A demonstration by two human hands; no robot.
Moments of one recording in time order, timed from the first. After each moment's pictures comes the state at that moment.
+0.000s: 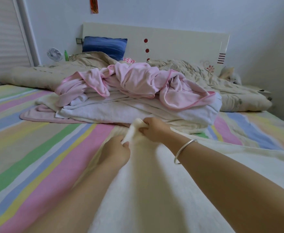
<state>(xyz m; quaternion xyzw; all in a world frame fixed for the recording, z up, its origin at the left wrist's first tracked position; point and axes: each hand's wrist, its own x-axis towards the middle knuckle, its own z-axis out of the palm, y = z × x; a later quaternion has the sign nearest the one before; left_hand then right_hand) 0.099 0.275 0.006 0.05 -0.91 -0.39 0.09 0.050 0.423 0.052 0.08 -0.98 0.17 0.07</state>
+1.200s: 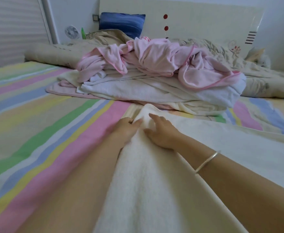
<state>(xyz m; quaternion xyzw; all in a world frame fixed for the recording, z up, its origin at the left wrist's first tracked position) 0.101 0.248 -0.010 0.07 -0.86 -0.50 -0.02 0.126 0.401 0.019 0.10 -0.98 0.19 -0.04</state>
